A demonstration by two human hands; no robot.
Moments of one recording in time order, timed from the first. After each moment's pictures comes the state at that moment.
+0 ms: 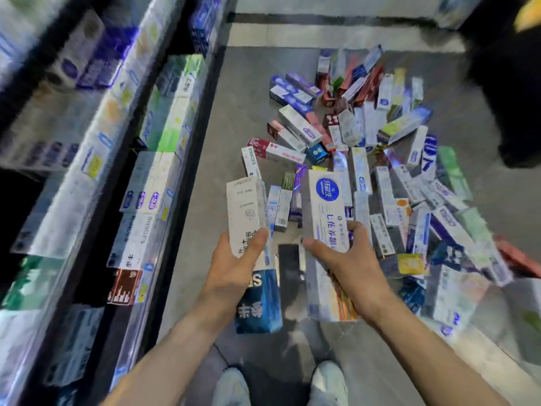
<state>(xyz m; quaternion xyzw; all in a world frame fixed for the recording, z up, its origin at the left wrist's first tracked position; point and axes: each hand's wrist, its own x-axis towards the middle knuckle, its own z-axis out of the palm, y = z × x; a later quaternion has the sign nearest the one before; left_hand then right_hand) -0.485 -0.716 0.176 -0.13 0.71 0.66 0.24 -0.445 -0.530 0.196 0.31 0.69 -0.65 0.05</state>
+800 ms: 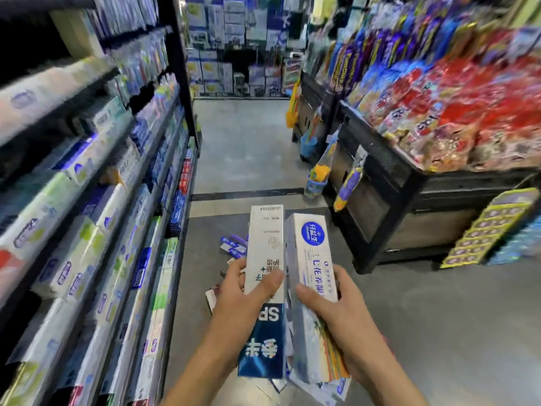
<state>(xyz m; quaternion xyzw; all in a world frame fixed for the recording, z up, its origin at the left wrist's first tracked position) -0.393 -0.652 0.809 0.06 0.63 0.73 0.25 -0.311 -0.509 0.810 0.25 0.63 -0.73 -0.10</state>
